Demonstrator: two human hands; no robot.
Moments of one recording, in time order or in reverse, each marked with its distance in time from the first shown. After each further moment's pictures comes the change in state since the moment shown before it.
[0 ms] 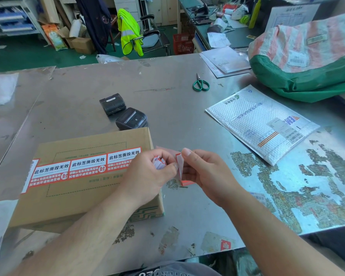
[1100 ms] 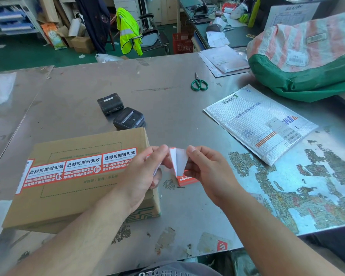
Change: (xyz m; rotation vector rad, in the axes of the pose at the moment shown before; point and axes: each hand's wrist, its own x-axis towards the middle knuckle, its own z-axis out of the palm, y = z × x) left_hand 0.003 -0.007 0.004 -0.414 -0.047 -0.255; right_hand -0.001 -0.001 -0.013 0.013 0.156 0.003
